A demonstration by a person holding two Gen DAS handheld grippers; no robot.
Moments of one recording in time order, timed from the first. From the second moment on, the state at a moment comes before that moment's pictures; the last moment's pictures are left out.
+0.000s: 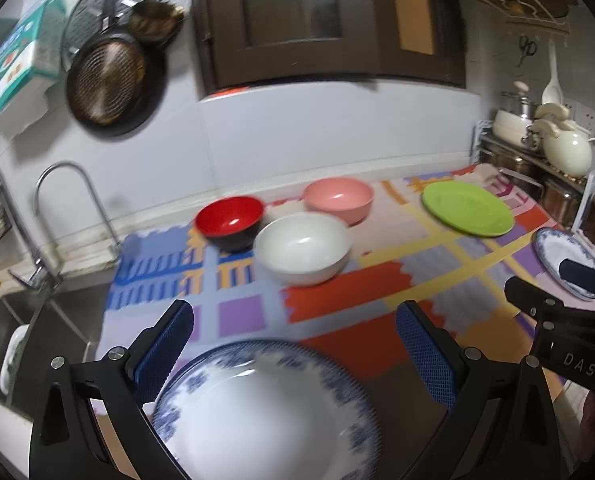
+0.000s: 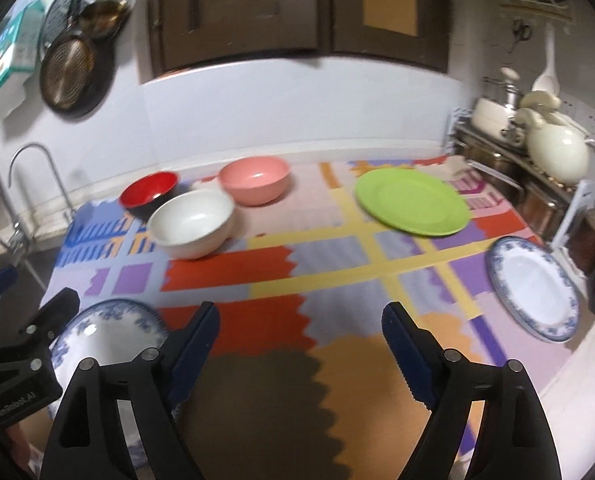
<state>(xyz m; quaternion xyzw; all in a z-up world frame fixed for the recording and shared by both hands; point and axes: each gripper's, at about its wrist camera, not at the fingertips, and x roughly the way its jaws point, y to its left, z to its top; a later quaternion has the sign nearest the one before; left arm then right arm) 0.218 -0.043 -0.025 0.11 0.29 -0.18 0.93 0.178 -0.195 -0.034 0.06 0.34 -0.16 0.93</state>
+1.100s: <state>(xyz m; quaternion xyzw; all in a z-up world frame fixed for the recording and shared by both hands) 0.321 -0.260 0.004 0.09 0.27 -0.25 0.92 0.231 -0.405 -0.009 0.09 0.30 -0.25 0.92</state>
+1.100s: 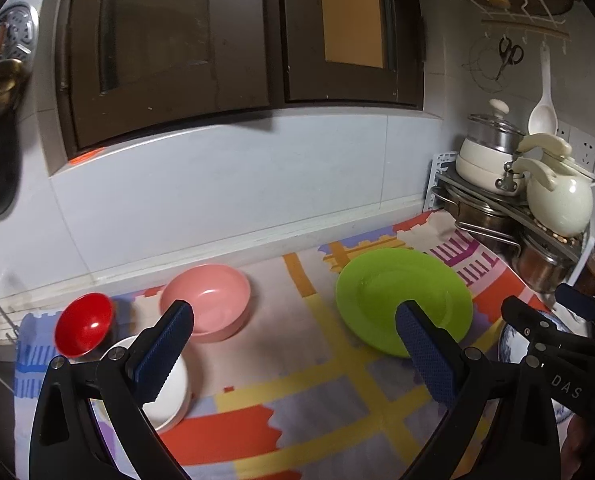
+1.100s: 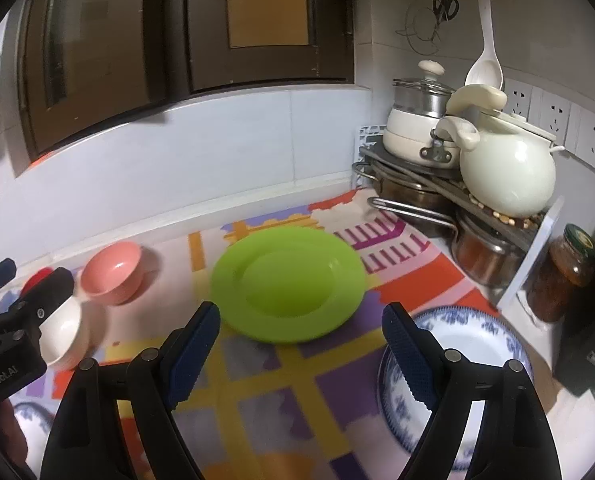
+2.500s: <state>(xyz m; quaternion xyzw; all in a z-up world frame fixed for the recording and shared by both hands) 0.481 -0.431 -0.141 0.18 0.51 -0.28 0.79 0.388 -0.589 -0.145 0.21 0.53 -0.25 0.78</state>
